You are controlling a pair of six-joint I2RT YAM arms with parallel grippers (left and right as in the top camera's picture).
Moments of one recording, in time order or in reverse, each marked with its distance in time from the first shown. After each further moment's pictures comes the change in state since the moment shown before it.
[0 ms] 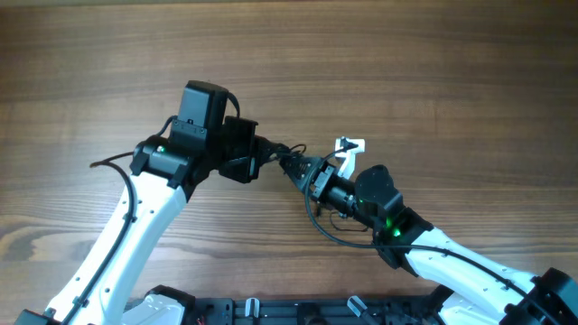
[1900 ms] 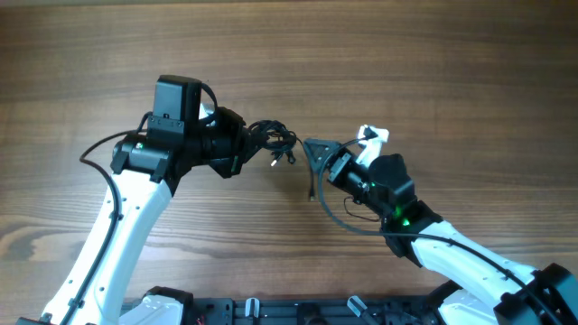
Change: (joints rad) left arm 0.125 -0.005 0.005 0.006 0.166 0.358; right arm -0.138 0.027 -0.005 0.019 0.019 -0.247
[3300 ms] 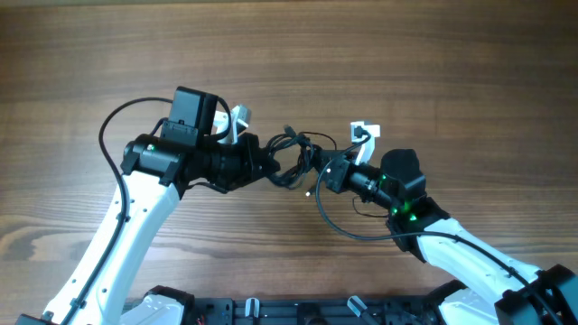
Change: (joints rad) left arm -0.064 0.000 0.000 -0.192 0.051 0.768; right arm -0.092 0.000 0.002 -0.023 -0.224 -0.256
